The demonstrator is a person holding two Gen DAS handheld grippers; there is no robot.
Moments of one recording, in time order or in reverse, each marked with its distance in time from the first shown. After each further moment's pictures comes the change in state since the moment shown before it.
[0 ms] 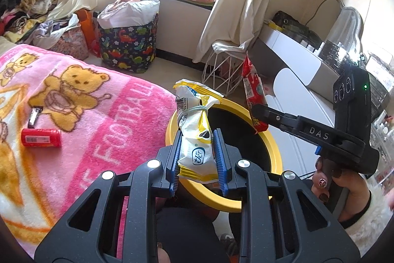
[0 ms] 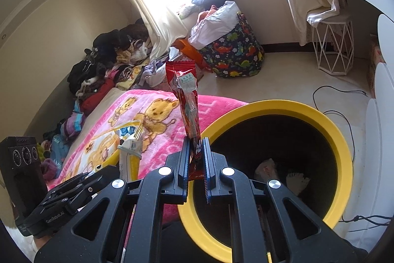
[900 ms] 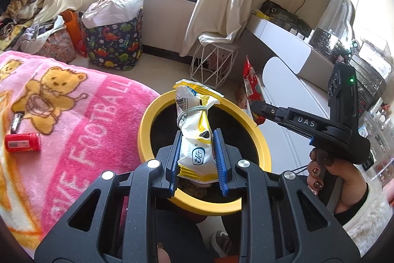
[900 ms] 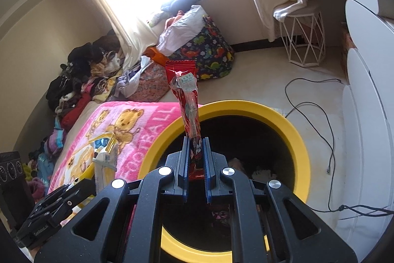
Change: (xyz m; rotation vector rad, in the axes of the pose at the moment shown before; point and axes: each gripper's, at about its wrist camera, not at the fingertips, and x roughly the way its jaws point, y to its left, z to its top) left arm 0.026 -0.031 -0.003 0.056 0.038 -0.049; right arm -0.017 -0.050 -0.005 0.106 -0.027 -0.135
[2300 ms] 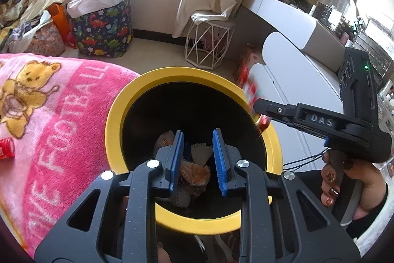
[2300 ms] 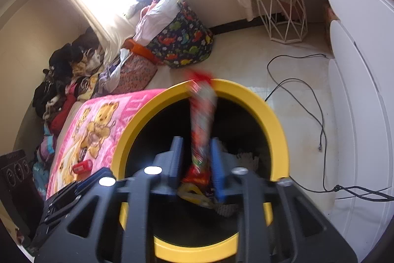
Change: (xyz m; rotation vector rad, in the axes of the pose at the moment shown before) left arm 0.070 -0.020 -0.003 0.046 0.116 0.001; right arm 0.019 -0.037 -0.012 0.097 0.088 -0.076
